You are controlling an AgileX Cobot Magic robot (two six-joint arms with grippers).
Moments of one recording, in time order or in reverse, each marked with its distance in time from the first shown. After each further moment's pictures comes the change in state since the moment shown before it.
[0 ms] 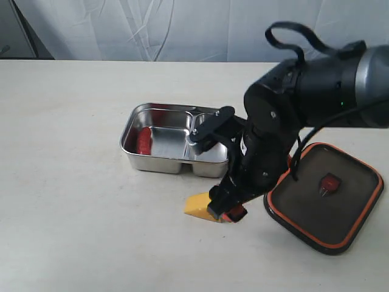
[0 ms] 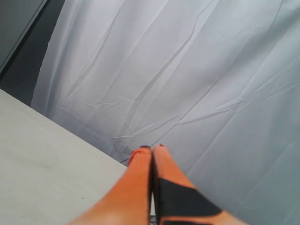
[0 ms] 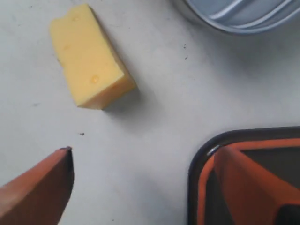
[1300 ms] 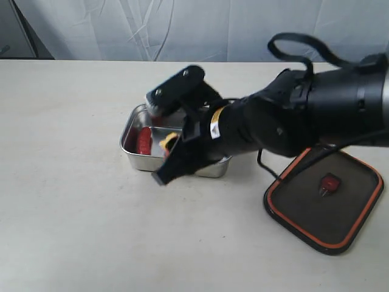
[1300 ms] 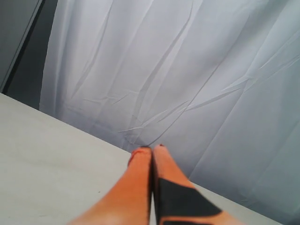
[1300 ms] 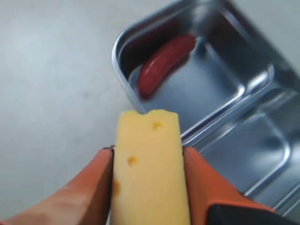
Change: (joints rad) left arm 0.000 0.000 0.000 0.125 0.040 0.000; right arm 0.073 -0.082 0.028 0.042 -0.536 0.007
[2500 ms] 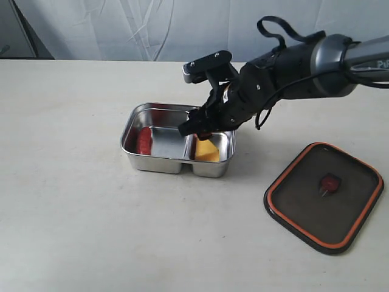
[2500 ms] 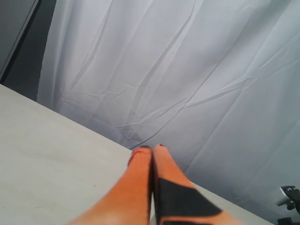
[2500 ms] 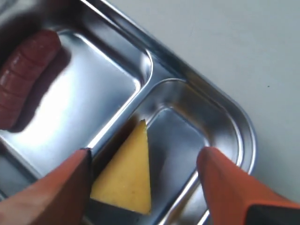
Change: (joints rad) left arm 0.000 0.000 0.000 -0.044 0.016 0.000; right arm -0.220 0.269 -0.231 -0.028 0.075 0.090
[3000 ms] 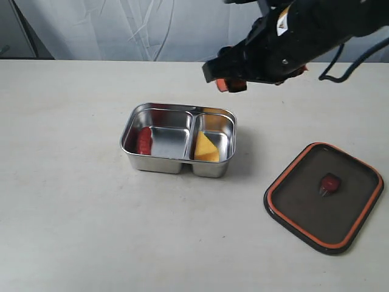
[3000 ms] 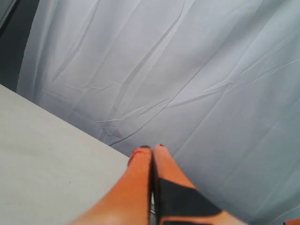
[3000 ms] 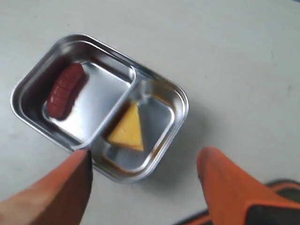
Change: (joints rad) left arm 0.000 0.000 -0.077 -0.062 0.082 -0.014; right arm 0.000 -0.412 -0.002 -0.051 0.367 0.158
